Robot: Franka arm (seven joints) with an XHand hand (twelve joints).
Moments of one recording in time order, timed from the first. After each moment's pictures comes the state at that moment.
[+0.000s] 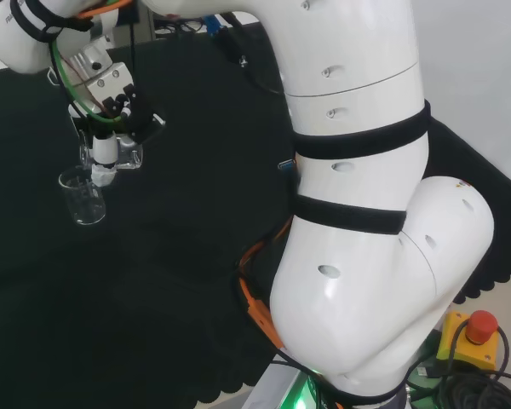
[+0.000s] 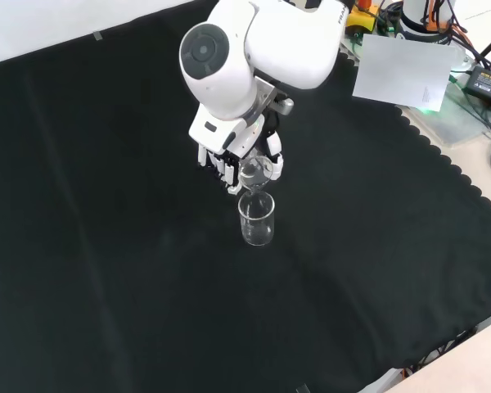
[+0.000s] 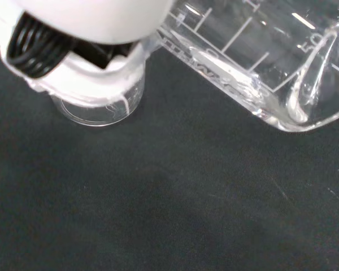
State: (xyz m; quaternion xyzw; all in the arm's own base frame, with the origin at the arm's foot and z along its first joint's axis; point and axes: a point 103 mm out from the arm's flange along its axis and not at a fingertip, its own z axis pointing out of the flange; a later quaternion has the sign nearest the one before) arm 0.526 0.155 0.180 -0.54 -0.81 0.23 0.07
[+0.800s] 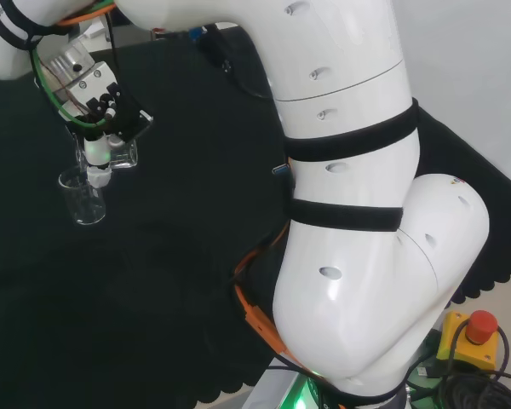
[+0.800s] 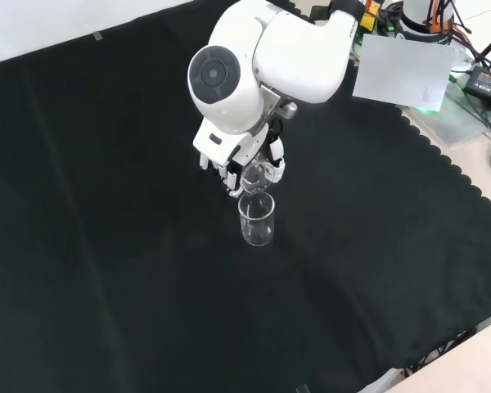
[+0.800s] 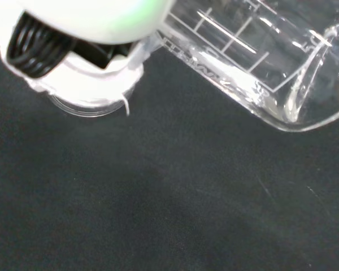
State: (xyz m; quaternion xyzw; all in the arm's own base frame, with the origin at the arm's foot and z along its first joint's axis) arm 0.528 0.168 0.185 -0.54 -0.79 0.27 0.04
